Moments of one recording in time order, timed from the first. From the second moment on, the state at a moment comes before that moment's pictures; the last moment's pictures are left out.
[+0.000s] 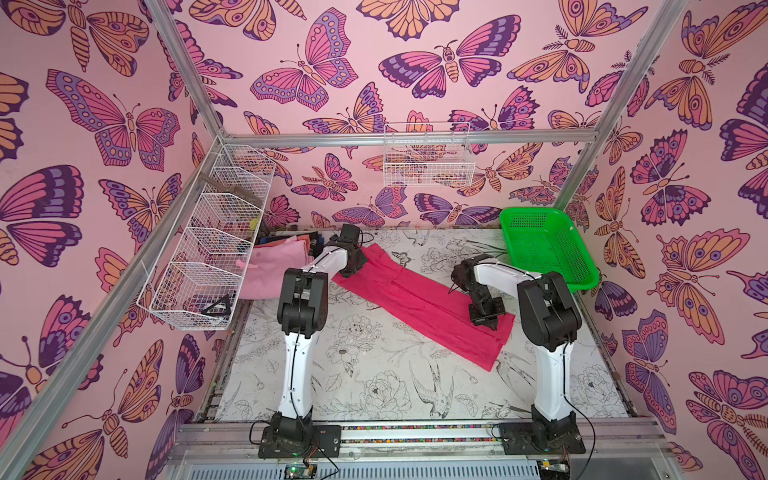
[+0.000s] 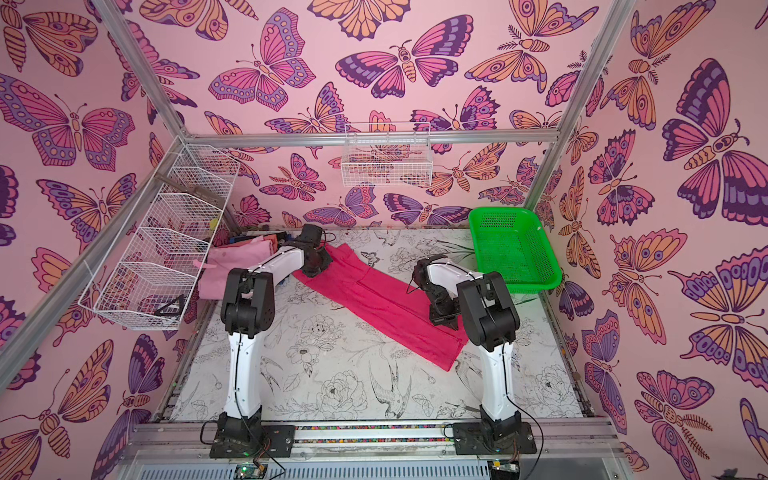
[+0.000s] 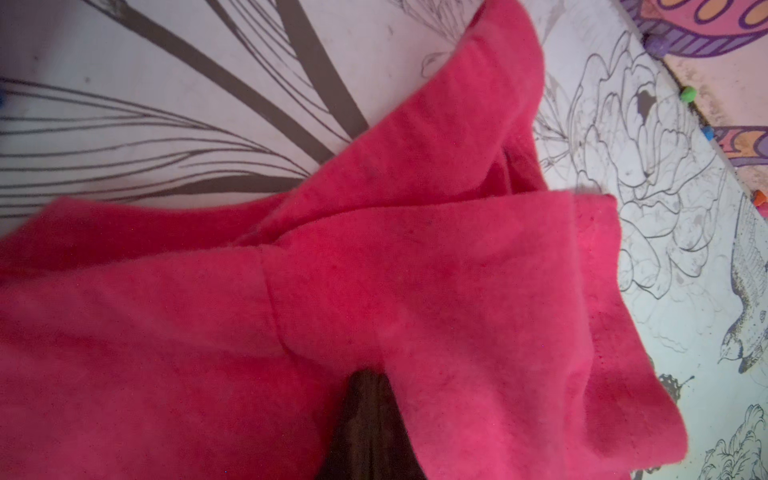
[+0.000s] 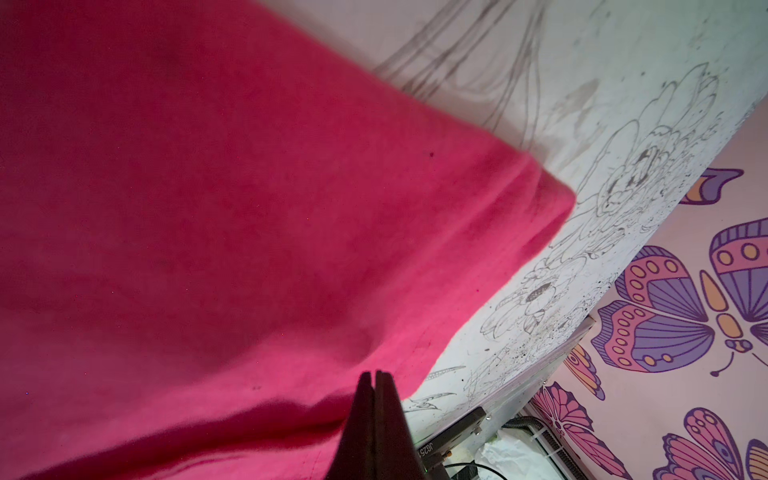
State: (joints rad) left arm -0.21 2.34 1.83 -0.54 -0.02 -0.79; right arm 0.44 2.13 1.51 -1.37 0.33 0.50
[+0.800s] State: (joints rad) left arm -0.21 2.39 1.93 -0.56 0.02 -0.79; right arm 0.43 2.19 1.49 -1.43 0.29 0.47
